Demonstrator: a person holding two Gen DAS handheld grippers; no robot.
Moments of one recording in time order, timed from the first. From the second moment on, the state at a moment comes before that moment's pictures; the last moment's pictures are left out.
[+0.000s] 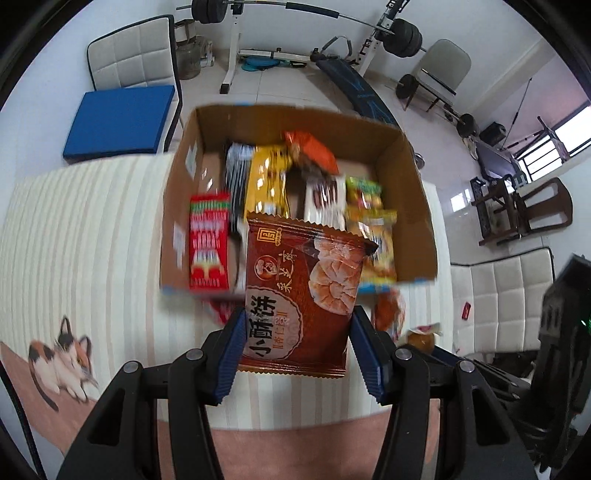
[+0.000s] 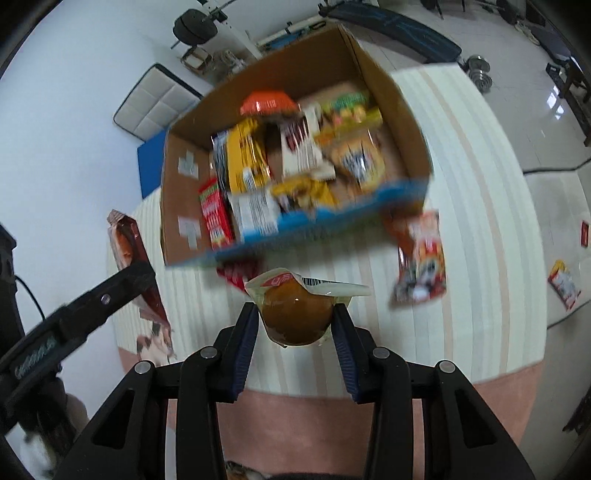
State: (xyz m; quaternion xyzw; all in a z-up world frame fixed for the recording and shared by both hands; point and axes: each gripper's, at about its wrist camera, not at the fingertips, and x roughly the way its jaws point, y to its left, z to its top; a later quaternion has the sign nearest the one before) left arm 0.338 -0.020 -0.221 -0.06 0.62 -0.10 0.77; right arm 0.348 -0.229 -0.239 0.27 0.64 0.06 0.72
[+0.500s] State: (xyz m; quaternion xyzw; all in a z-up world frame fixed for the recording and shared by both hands) left arm 0.501 0.008 -0.261 -0.05 0.66 -0.05 0.75; right arm 0.538 -0.263 -0.254 0.23 0.62 0.00 0.75
